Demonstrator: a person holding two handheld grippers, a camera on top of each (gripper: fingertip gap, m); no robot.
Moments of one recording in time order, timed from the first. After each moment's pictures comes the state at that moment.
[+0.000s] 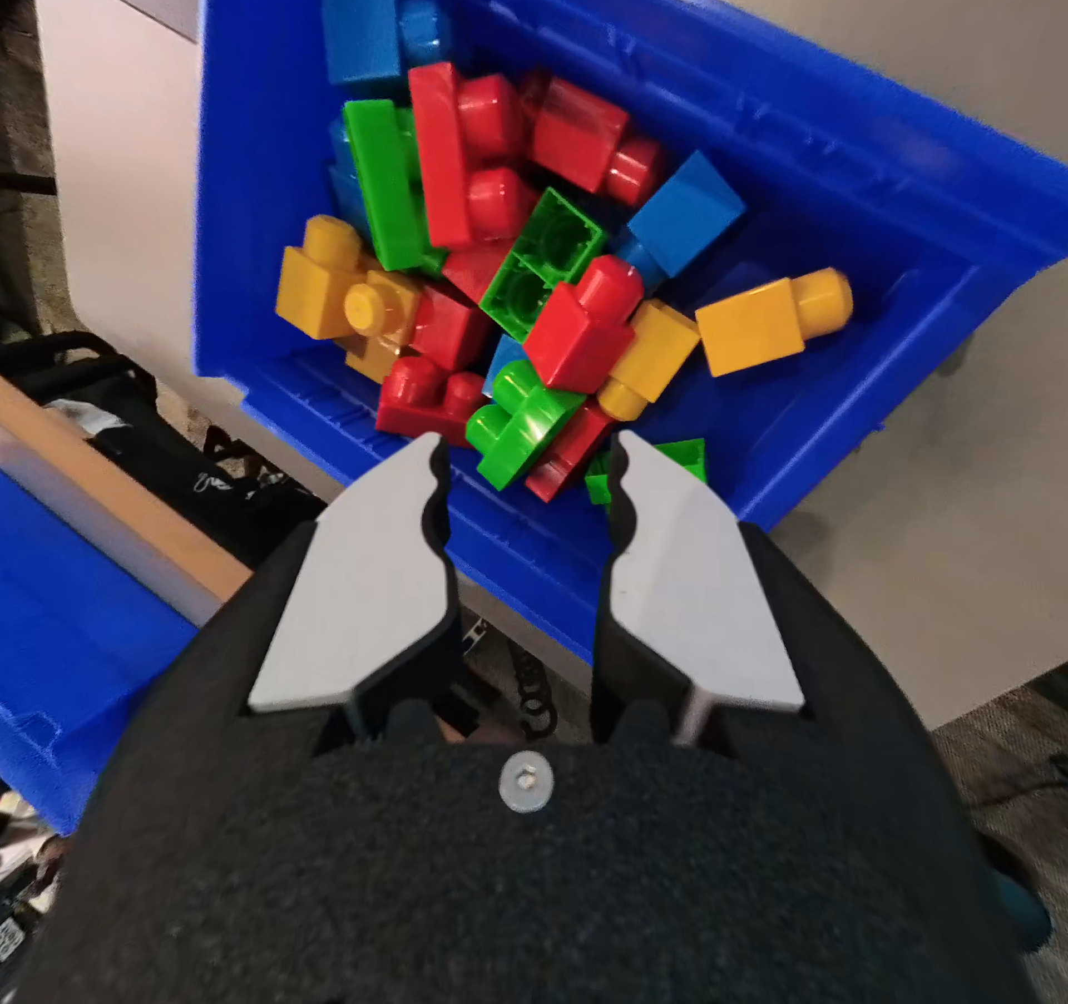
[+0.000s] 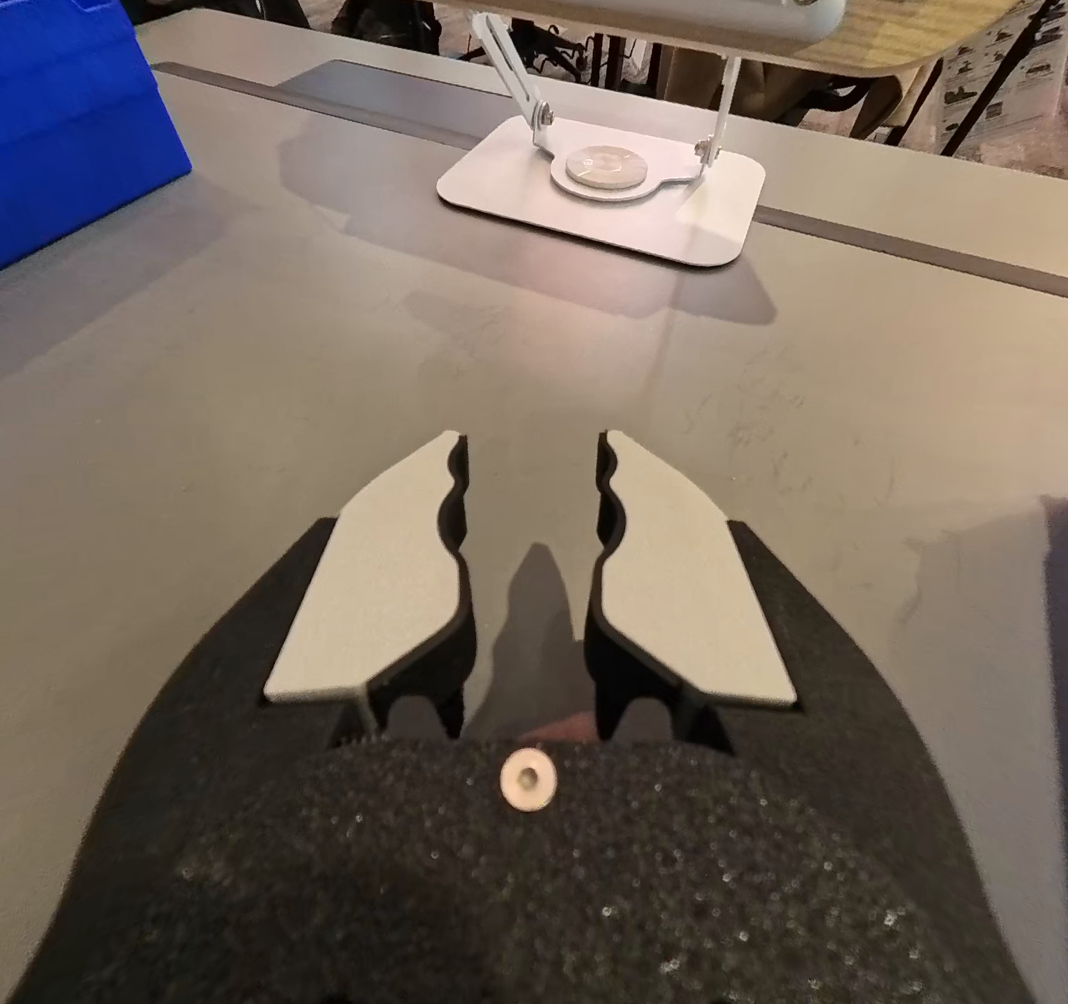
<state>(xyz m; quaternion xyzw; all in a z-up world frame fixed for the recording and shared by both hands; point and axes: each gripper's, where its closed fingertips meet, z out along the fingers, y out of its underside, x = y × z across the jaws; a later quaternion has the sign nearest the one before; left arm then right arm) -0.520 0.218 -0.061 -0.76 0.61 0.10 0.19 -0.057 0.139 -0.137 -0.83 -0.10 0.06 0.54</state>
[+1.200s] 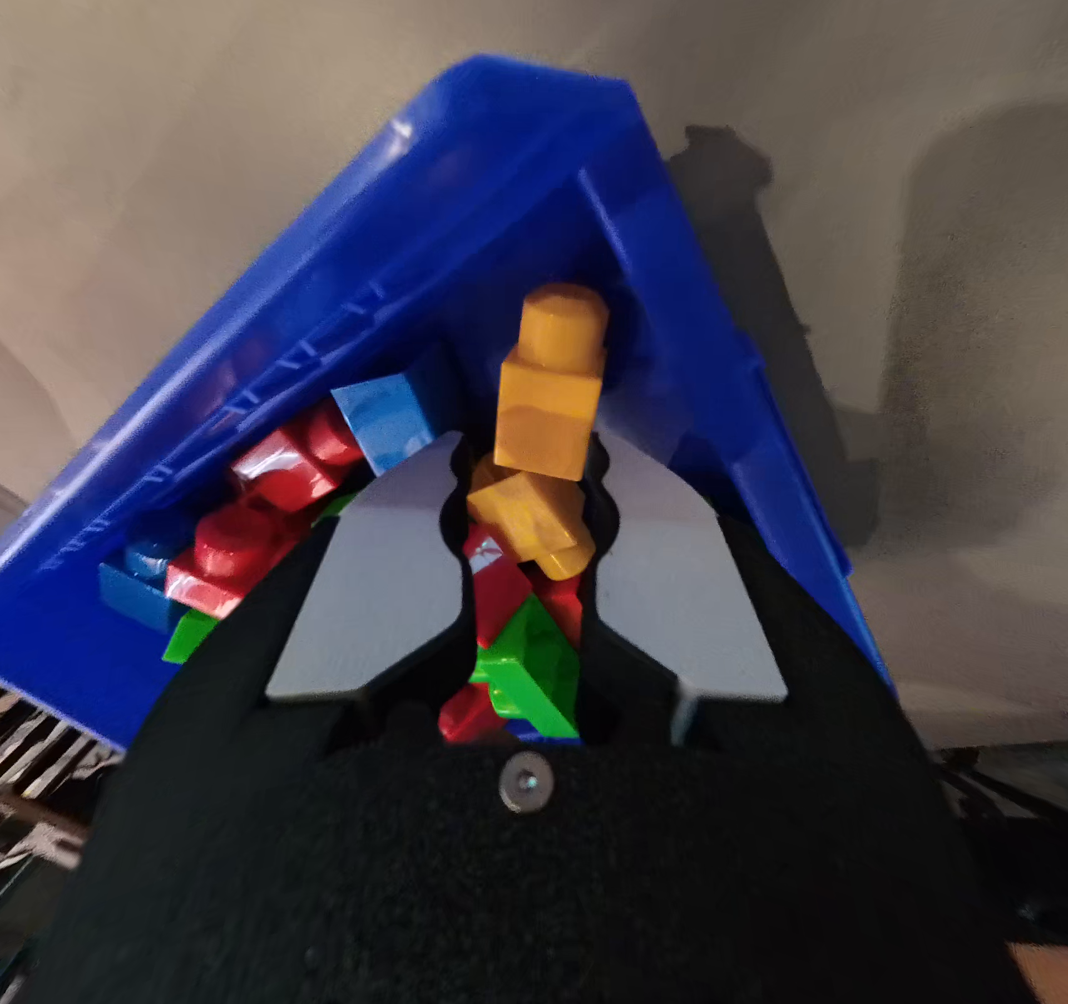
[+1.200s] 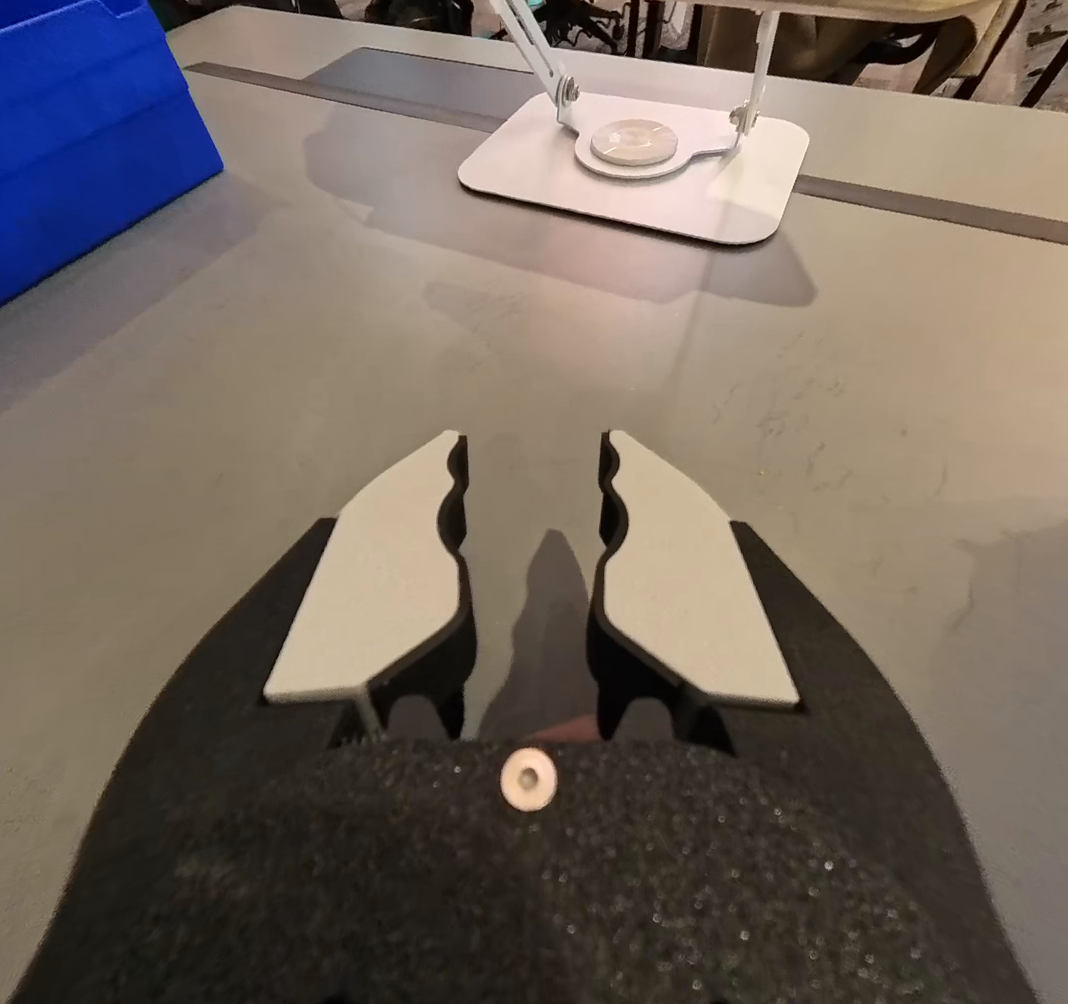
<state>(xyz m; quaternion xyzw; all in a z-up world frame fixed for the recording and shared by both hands) -0.478 0.167 -0.156 -0.36 0.93 0.04 0.08 -0.061 0.140 -0.141 -0.84 -0.10 0.10 0.53</state>
